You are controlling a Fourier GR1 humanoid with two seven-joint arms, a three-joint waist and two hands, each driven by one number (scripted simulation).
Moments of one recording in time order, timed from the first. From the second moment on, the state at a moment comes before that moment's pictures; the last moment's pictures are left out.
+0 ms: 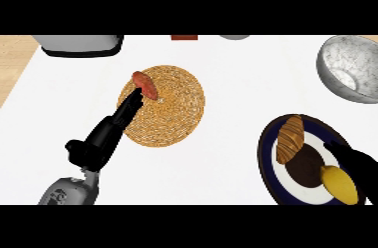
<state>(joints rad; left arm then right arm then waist) -0.14 0.21 -0.25 -1.56 0.10 -0.05 0.04 0.20 -0.68 0.14 -1.87 0.69 0.46 0.36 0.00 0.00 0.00</state>
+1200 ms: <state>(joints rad) -0.13 0.13 -0.16 -1.58 0.03 -0.14 0.07 0.10 -0.52 0.04 -1.53 0.90 0.34 0.04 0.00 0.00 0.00</state>
